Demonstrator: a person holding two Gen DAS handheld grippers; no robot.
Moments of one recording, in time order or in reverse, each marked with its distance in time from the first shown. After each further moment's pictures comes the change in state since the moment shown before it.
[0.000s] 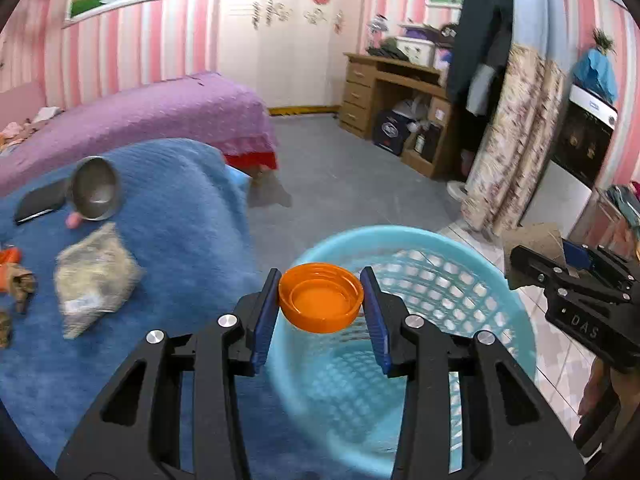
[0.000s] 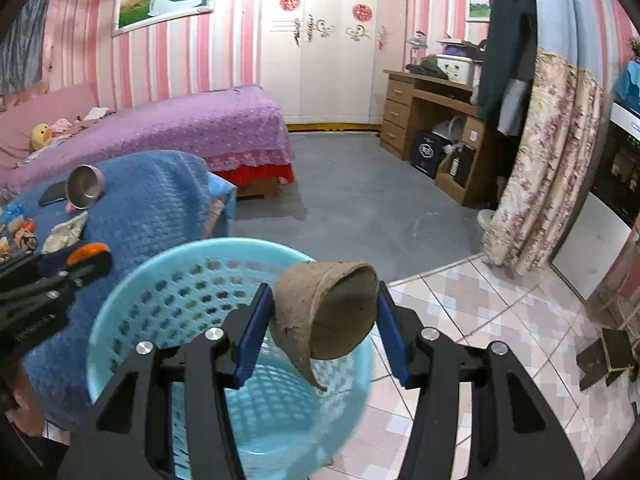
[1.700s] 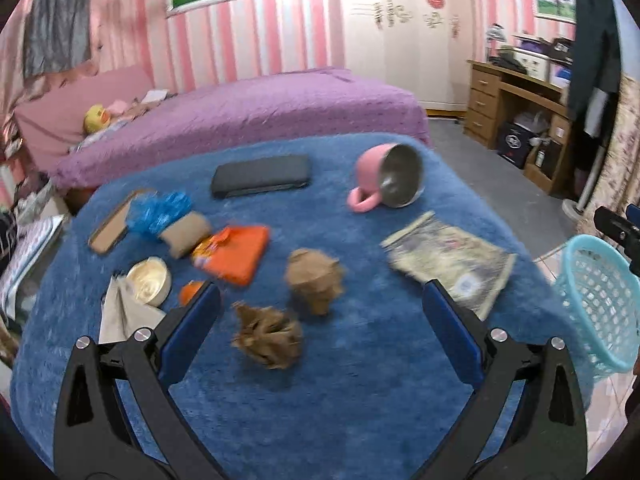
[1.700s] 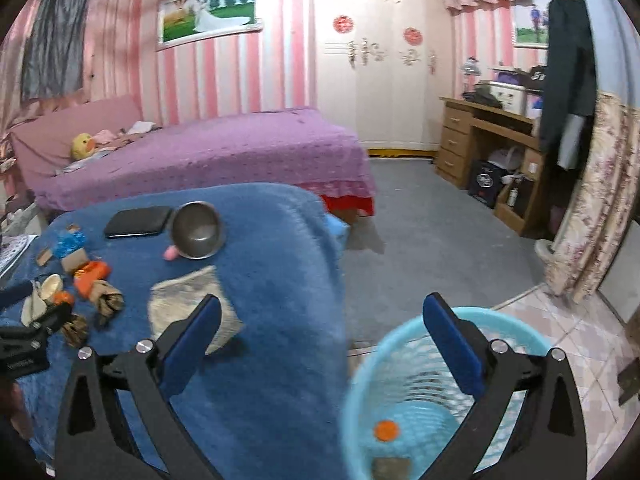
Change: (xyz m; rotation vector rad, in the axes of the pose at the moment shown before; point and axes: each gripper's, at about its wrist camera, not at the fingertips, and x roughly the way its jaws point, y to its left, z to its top) left arm -0.107 0.270 -0.023 -0.137 0.013 0.398; right arm -0.005 0.221 0.048 -0.029 -0.081 0.163
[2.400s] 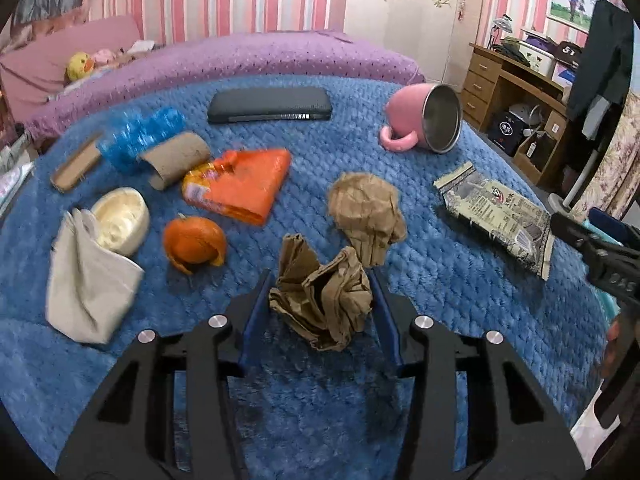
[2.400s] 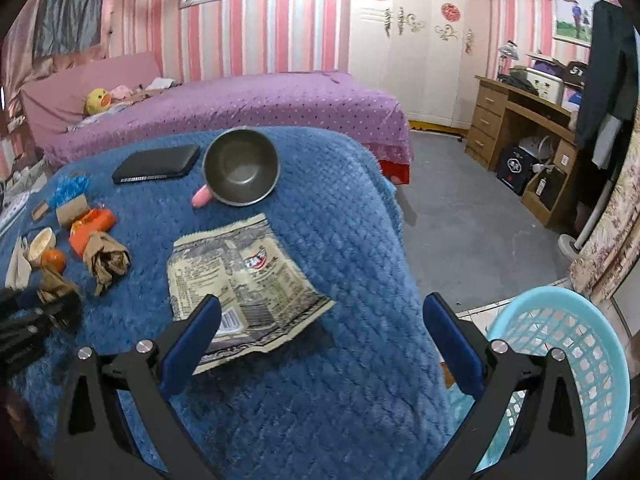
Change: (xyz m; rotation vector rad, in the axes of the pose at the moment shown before) left arm 0.054 0.043 -0.029 -0.051 0.111 -0.103; right arm 0.065 0.066 -0.028 -0.091 0.132 0.041
